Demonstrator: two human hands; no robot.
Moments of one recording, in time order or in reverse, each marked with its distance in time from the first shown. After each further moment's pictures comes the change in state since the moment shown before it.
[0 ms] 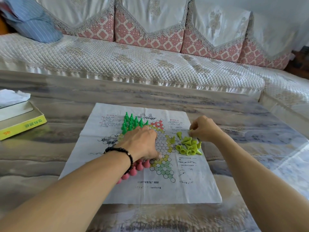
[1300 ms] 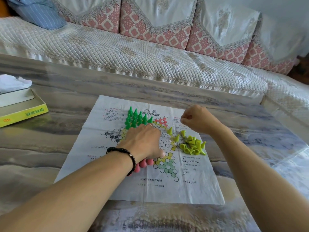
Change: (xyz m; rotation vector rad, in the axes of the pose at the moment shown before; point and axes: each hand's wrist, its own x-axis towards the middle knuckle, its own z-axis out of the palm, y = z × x) left_hand -0.007 -0.002 0.002 -0.020 0.042 0.012; right_hand 0.004 -0.045 -0.008 -0.154 0.050 -0.289
